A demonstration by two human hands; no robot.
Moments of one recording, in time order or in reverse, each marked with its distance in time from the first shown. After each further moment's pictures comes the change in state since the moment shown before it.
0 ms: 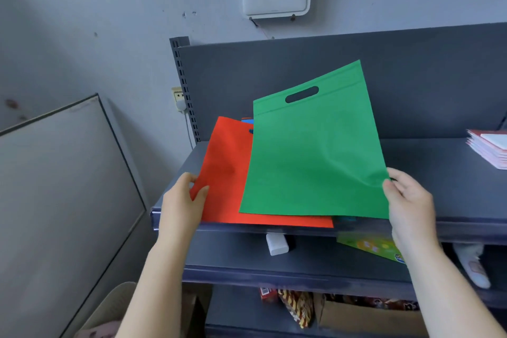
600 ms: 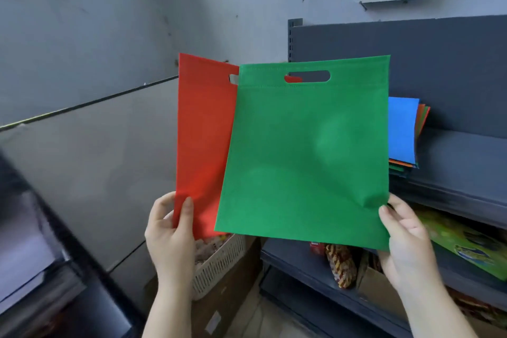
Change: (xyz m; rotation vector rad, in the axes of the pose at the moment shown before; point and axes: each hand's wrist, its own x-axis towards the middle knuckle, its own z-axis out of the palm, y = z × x) left_hand -0.274 0.013 -0.134 -0.440 0.710 -0.176; right_hand -0.165 -0.028 -0.031 0.508 -0.535 0.398
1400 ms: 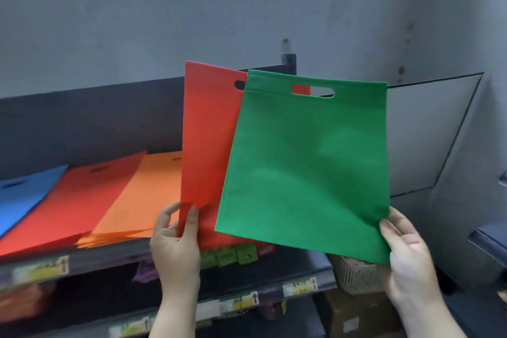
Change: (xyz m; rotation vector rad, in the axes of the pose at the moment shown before) left_hand -0.069 0.107 -0.367 0.222 0.653 0.073; right_hand -0.229 0.094 0.232 0.132 -0.660 0.379
